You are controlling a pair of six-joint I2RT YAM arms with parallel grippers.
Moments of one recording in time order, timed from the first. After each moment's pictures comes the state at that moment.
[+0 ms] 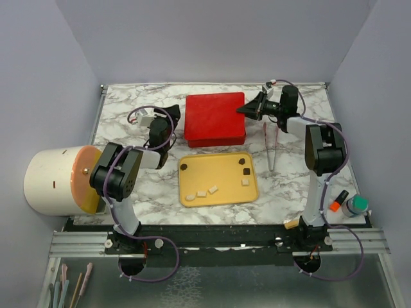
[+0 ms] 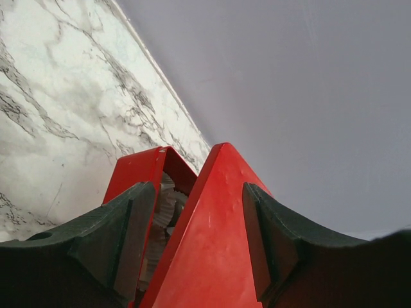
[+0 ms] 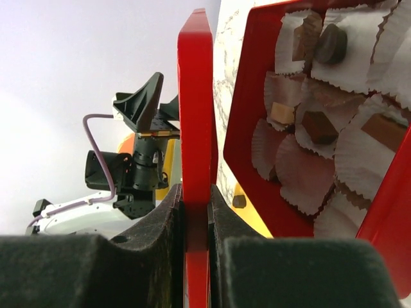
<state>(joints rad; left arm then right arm) -0.31 1.81 0.78 0.97 -0.37 -1.15 0.09 2.13 1.37 0.53 -1.08 1.10</state>
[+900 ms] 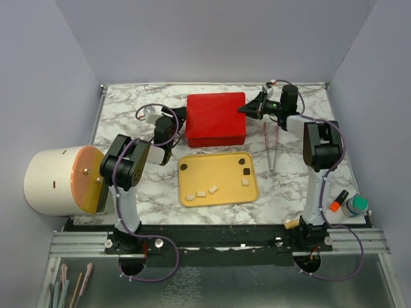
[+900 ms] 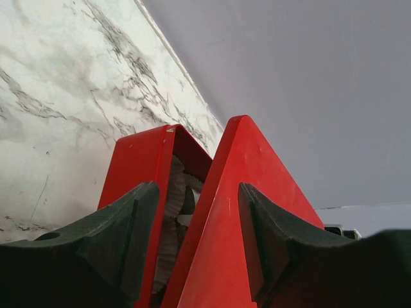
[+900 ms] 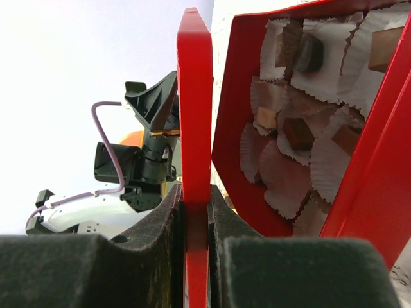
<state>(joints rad) -0.31 1.98 0.88 1.00 -0.25 -1.14 0.07 2.23 1.46 0.51 -1.12 1.08</state>
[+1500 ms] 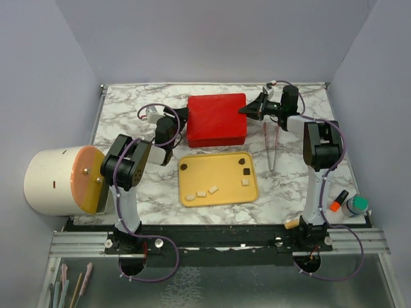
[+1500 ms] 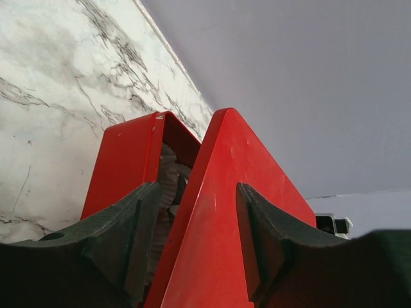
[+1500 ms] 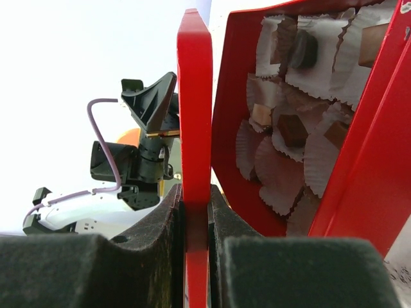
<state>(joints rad) -0.33 1.98 0.88 1.01 -0.22 -1.15 0.06 2.23 1.46 0.50 -1.13 1.07</state>
